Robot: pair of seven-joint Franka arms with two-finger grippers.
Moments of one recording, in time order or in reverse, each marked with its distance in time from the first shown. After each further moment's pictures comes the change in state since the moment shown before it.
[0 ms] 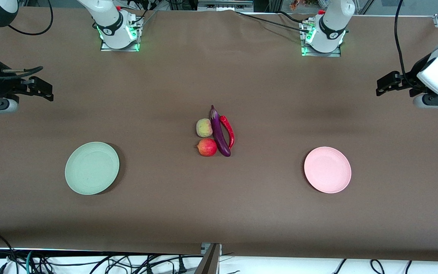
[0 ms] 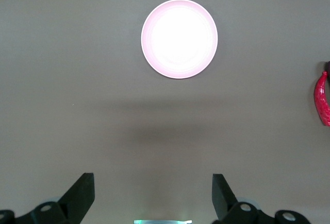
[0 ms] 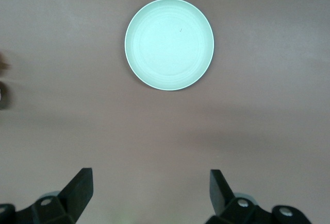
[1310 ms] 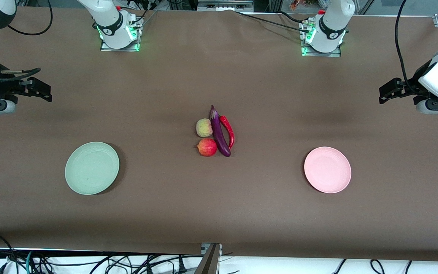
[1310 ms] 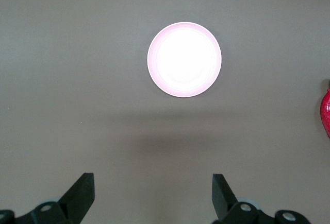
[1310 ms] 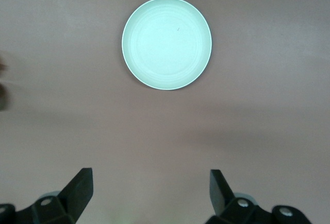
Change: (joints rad) left arm -0.001 0.010 -0.012 0.013 0.034 0.065 0.000; right arm -0.002 0.004 -0.007 0.000 0.000 0.000 0.000
